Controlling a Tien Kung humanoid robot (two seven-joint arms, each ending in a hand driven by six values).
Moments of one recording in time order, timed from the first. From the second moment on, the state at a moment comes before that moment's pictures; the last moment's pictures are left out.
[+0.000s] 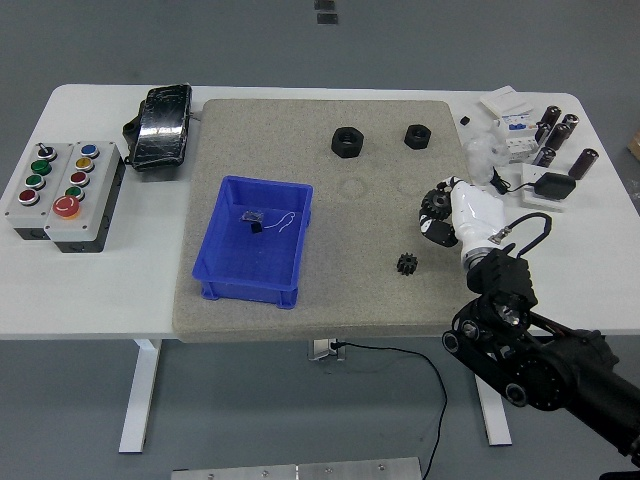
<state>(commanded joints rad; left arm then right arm) -0.07 0.08 -1.58 -0.18 1.58 0.03 0.23 0.50 -0.19 0.69 1.19 -2.04 -0.51 -0.59</state>
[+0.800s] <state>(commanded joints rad) -0.07 0.08 -1.58 -0.18 1.58 0.03 0.24 0.67 -0.05 0.36 1.23 -1.74 -0.49 -0.41</state>
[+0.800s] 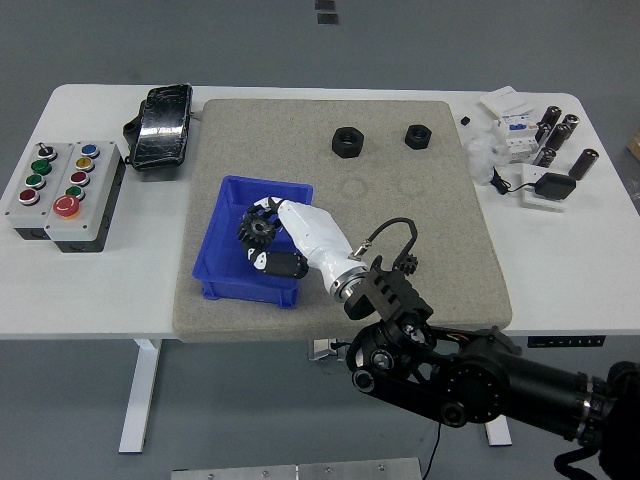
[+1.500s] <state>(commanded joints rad) -0.07 0.08 -1.59 -0.18 1.59 0.03 0.24 0.65 -0.05 0.40 1.23 -1.81 -0.54 -0.37</state>
